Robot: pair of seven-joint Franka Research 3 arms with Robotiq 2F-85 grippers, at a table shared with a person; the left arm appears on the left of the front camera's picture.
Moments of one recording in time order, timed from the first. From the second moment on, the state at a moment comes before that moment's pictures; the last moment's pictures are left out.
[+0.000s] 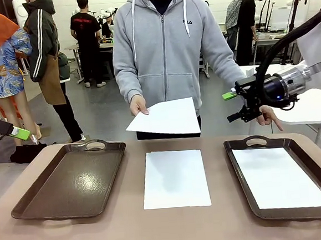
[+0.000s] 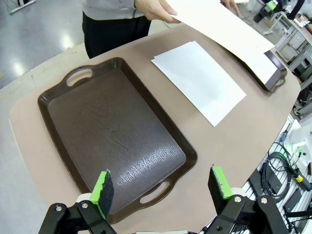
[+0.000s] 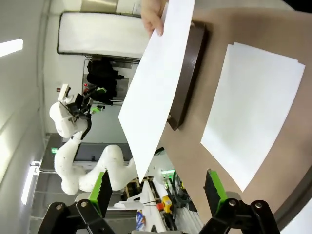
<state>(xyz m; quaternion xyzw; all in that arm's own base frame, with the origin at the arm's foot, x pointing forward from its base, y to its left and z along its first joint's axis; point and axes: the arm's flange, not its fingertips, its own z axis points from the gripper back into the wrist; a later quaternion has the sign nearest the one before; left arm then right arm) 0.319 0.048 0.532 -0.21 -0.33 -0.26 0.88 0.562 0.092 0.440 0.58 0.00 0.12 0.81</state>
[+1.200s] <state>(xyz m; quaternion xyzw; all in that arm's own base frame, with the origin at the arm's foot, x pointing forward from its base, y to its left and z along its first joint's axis) 0.319 0.048 0.532 -0.21 -0.33 -0.26 0.88 0.589 0.202 0.390 0.63 0.01 0.03 0.77</state>
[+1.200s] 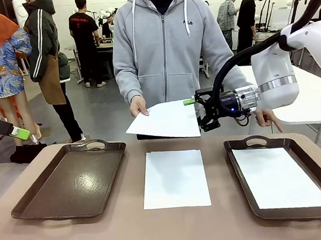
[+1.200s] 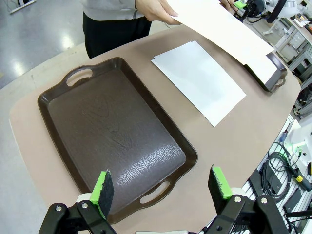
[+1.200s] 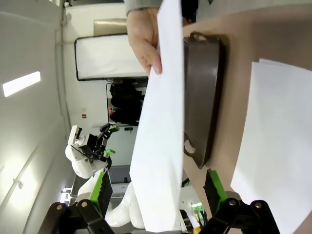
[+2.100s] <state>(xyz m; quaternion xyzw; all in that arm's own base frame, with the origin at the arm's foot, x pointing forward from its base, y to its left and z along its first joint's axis) 0.319 0.048 0.532 -0.21 -0.33 -0.26 0.88 0.580 0.207 0.388 0.64 0.00 0.04 0.76</state>
